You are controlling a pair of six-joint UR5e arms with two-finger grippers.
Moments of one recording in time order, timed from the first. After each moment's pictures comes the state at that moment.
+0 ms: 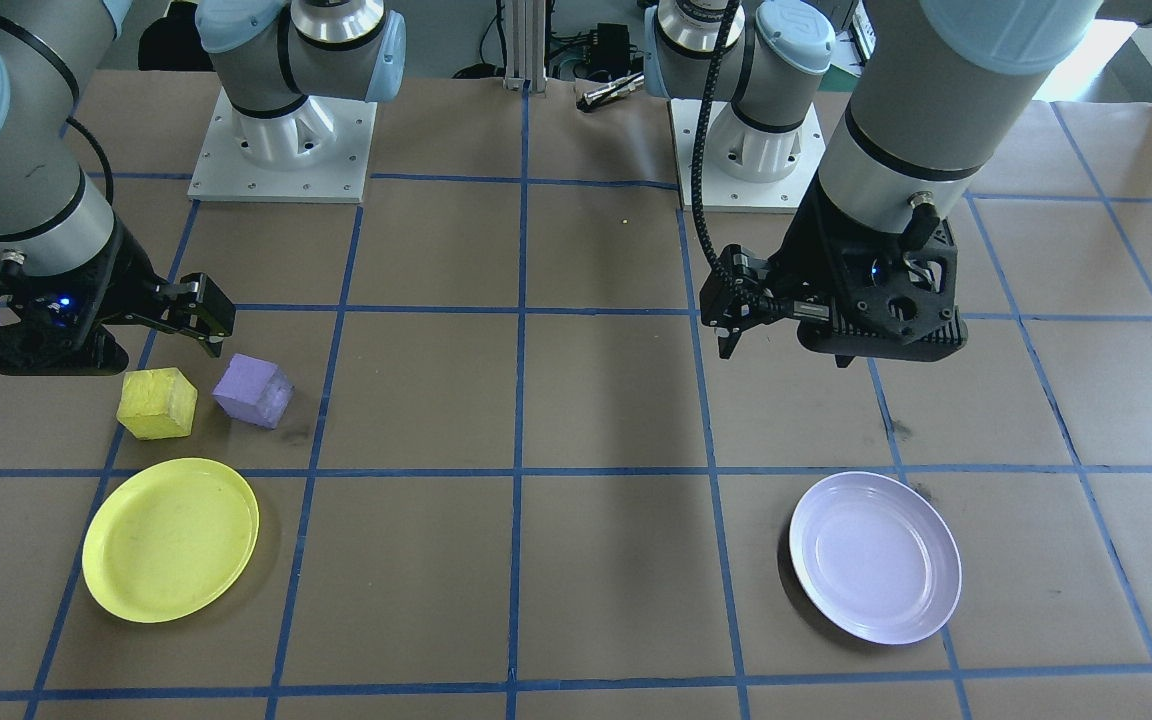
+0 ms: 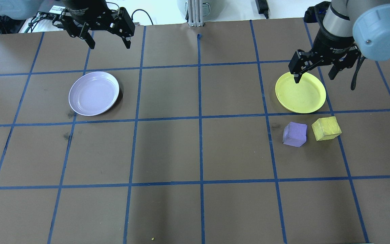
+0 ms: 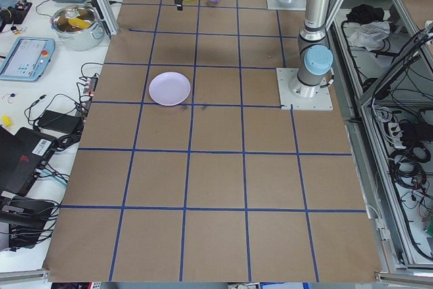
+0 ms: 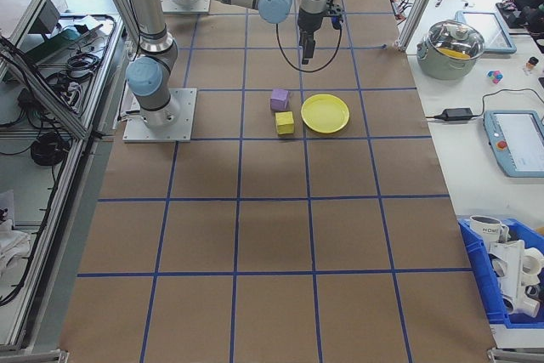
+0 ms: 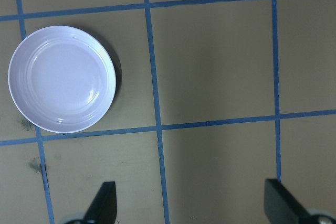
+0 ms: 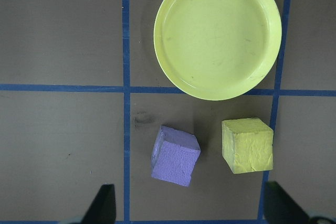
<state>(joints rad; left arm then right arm) -1.62 -1.80 -1.28 -1.60 1.56 0.01 1.45 -1.45 1.62 -1.69 -1.62 -0.15</state>
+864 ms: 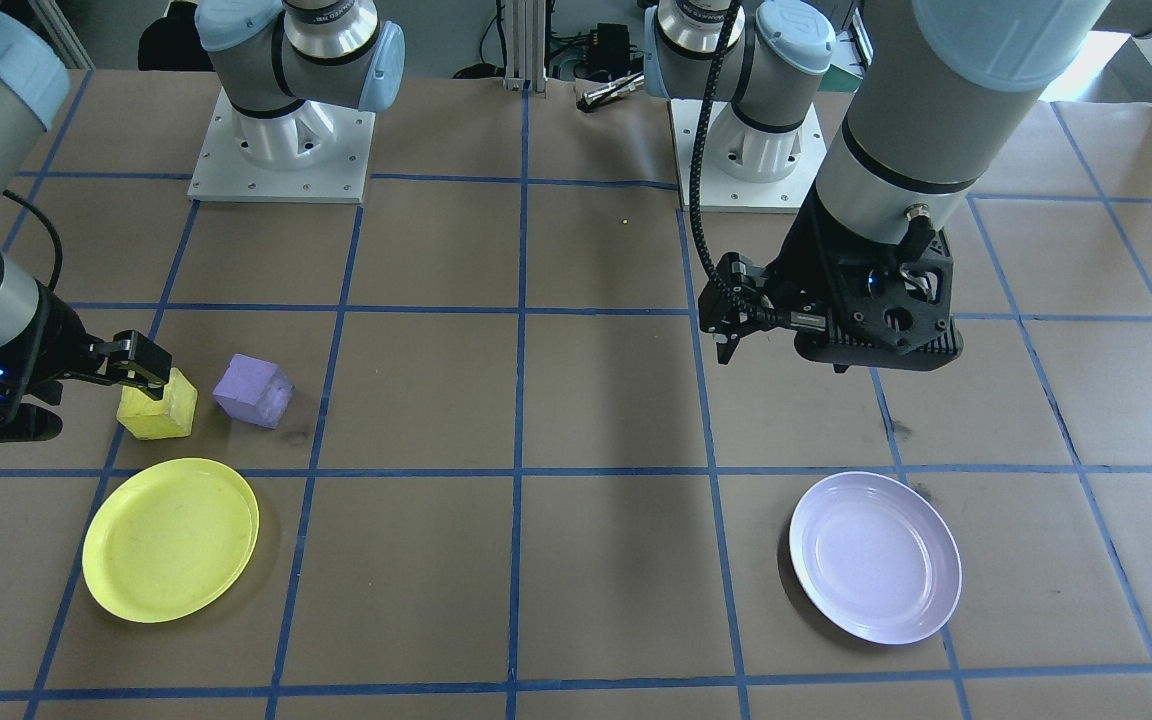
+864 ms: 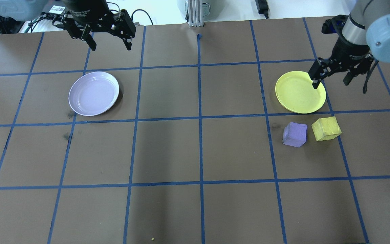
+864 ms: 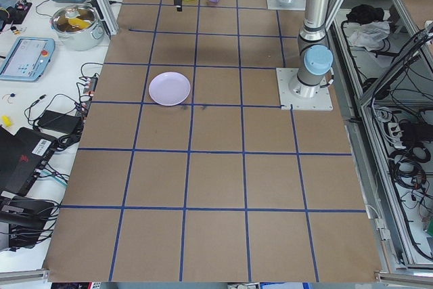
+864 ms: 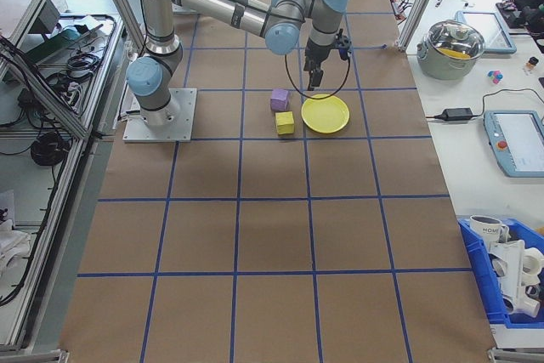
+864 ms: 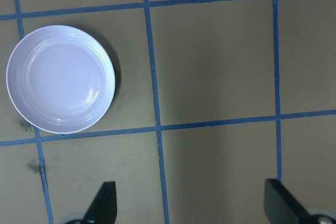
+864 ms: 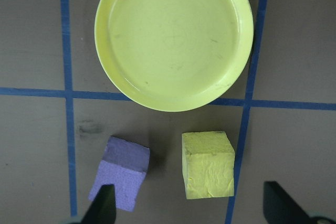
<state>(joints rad) -1.62 -1.80 -1.28 -1.59 1.56 0.02 1.33 -1.36 1.64 -1.75 -1.63 -0.31</state>
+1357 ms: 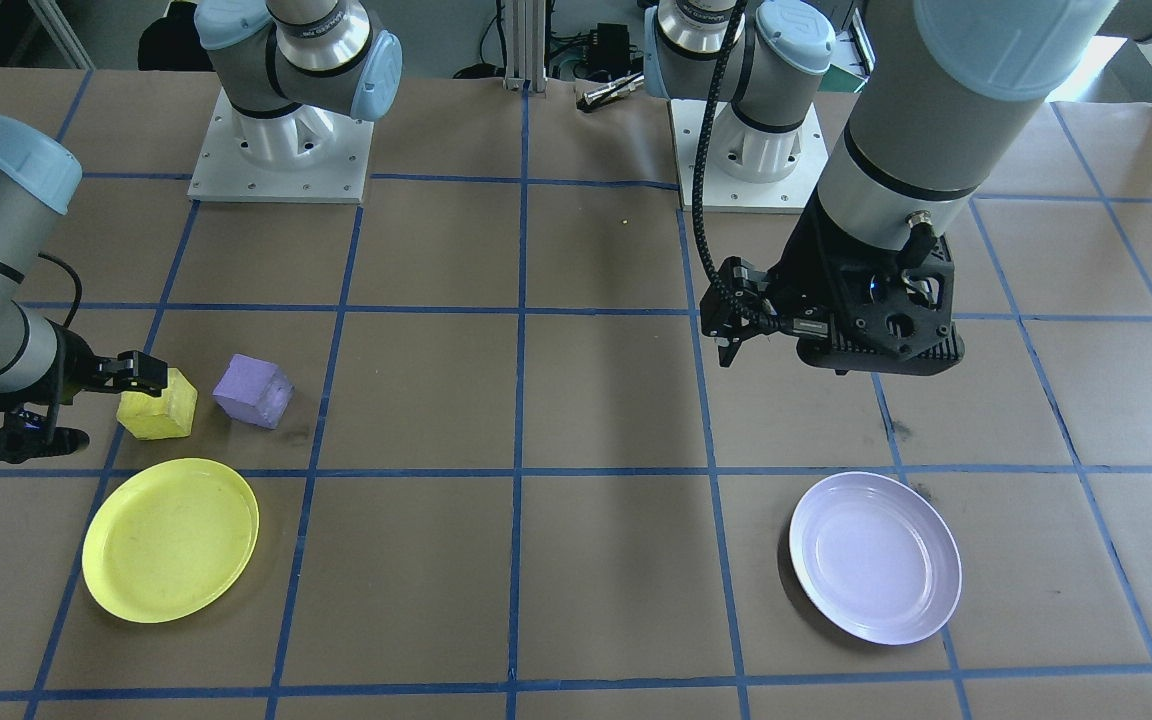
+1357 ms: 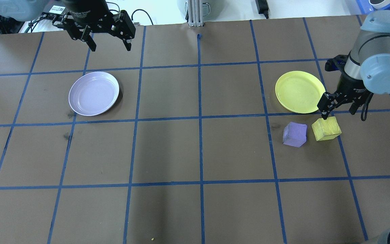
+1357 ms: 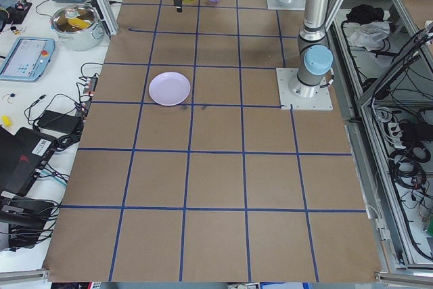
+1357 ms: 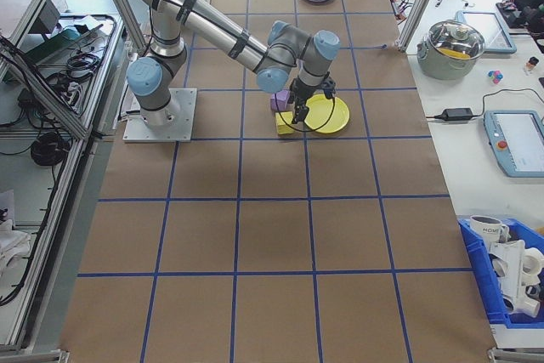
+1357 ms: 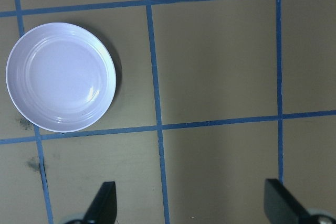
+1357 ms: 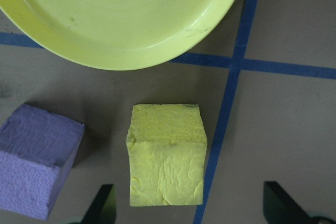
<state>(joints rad) -1.62 -1.81 -1.28 -1.60 1.56 0.01 1.24 -1.29 1.82 -1.87 -1.71 -0.44</state>
